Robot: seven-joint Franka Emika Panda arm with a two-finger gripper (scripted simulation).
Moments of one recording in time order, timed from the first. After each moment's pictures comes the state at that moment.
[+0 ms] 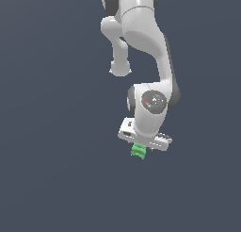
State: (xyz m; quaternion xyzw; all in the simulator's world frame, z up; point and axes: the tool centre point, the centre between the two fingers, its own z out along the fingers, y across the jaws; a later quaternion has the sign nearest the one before) arm 0.080 0.089 0.085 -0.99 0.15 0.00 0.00
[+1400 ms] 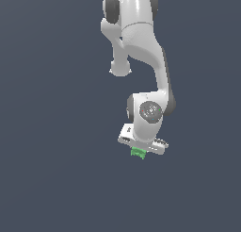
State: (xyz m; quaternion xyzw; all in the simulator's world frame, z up) arm 0.079 0.089 0.041 -0.99 0.15 0.00 0.00
